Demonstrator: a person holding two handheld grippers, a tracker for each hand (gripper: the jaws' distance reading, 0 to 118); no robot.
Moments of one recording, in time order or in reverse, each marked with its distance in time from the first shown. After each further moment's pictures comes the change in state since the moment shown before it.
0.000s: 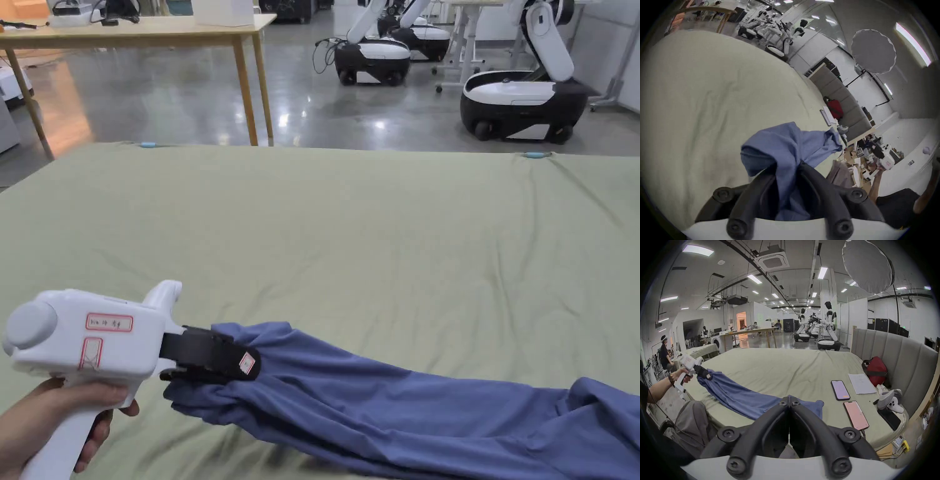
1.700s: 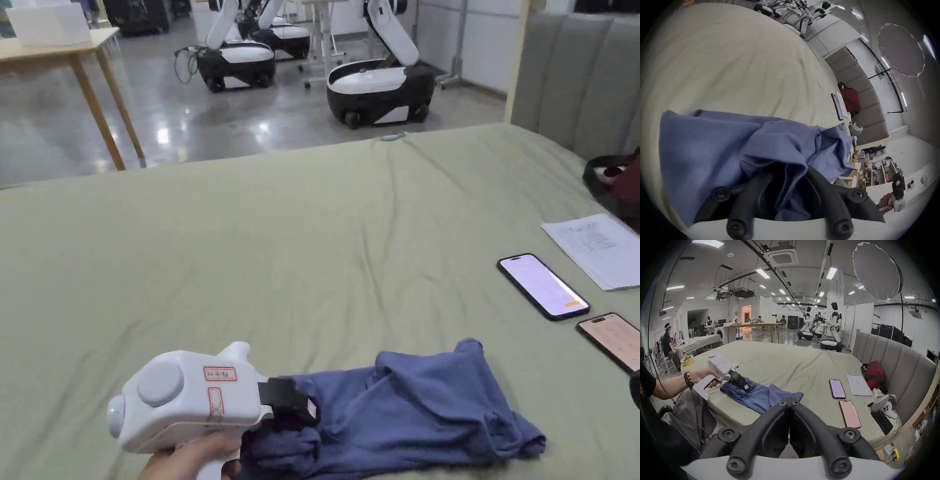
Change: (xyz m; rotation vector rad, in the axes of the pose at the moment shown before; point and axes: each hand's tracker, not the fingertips) left arm 0.070 -0.035 -0.221 -0.178 0.082 0.203; right arm 0.013 -0.012 0.027 -0.037 0.013 0.094
